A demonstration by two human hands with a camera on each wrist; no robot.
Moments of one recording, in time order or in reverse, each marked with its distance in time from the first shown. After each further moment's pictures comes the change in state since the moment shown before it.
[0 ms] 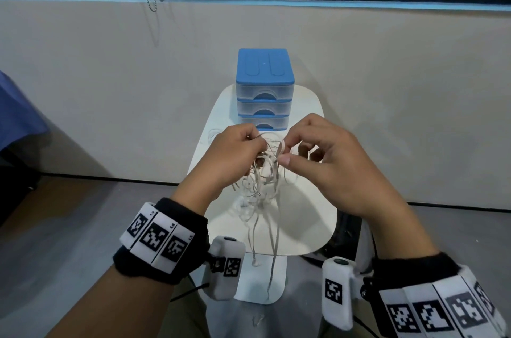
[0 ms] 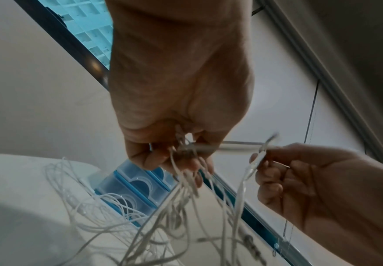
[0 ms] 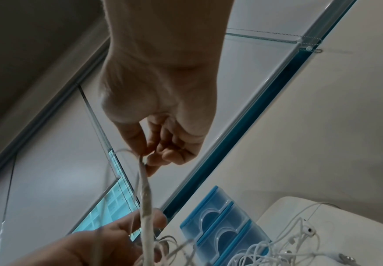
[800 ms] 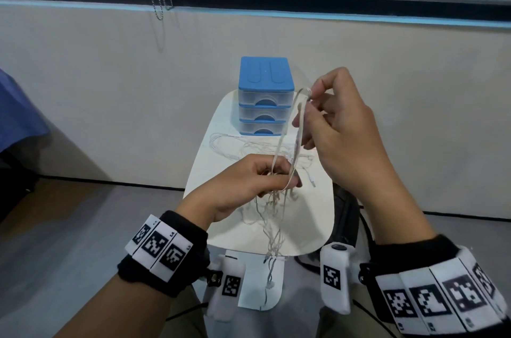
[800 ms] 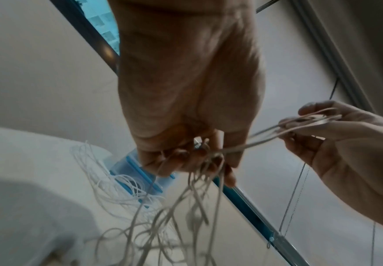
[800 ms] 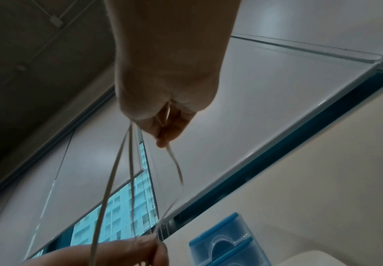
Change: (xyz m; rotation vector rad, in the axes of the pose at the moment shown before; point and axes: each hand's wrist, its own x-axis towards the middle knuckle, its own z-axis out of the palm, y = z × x) left_hand -0.026 -0.013 0.009 -0.190 -0.448 0.134; right_hand 0.015 -0.040 -0.006 0.023 0.321 -0.013
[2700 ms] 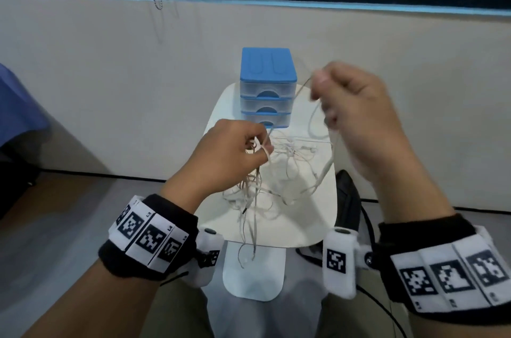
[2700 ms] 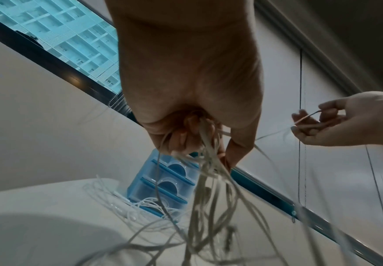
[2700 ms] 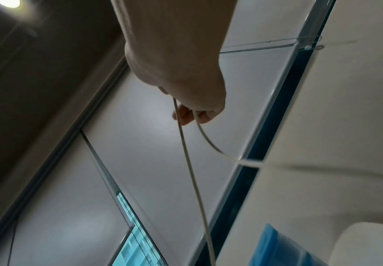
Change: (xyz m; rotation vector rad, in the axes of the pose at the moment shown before) left_hand 0.003 0.003 -0.032 0.675 0.407 0.213; right_hand 0.014 0.002 -0.006 0.152 -0.008 0.061
